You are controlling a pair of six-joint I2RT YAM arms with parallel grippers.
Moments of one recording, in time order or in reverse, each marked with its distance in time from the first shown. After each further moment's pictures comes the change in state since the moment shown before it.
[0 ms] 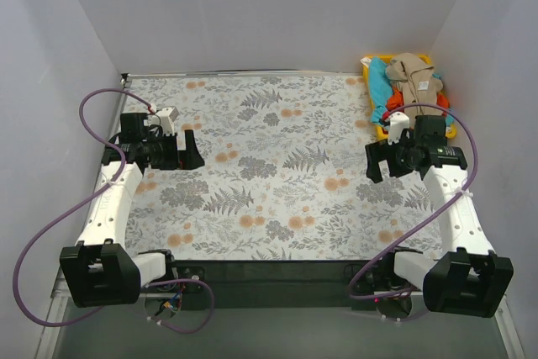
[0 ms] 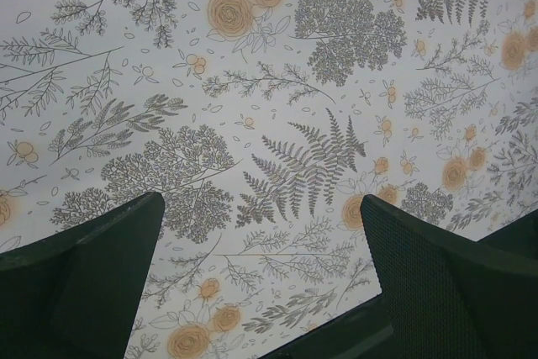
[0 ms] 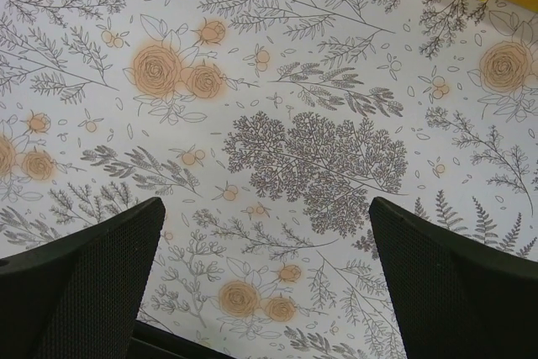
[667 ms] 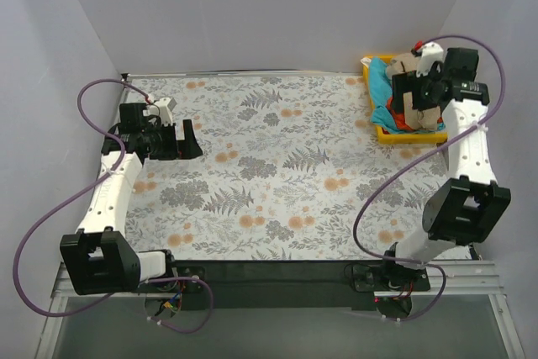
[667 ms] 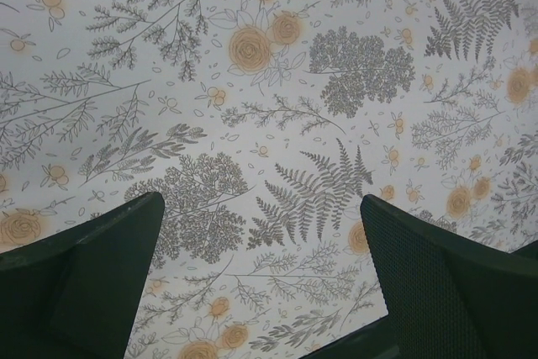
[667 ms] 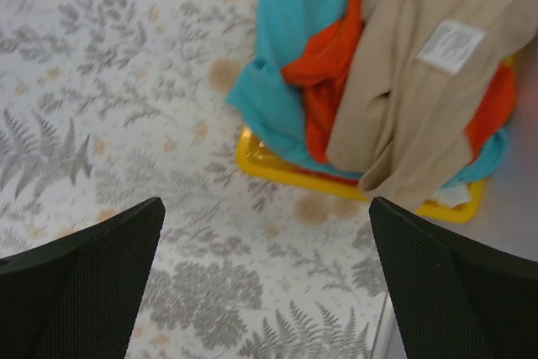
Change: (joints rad) left arm 0.000 0.069 0.067 0.026 -0.040 -0.024; right arm -0.097 0.401 0.539 0.050 0.017 0.012
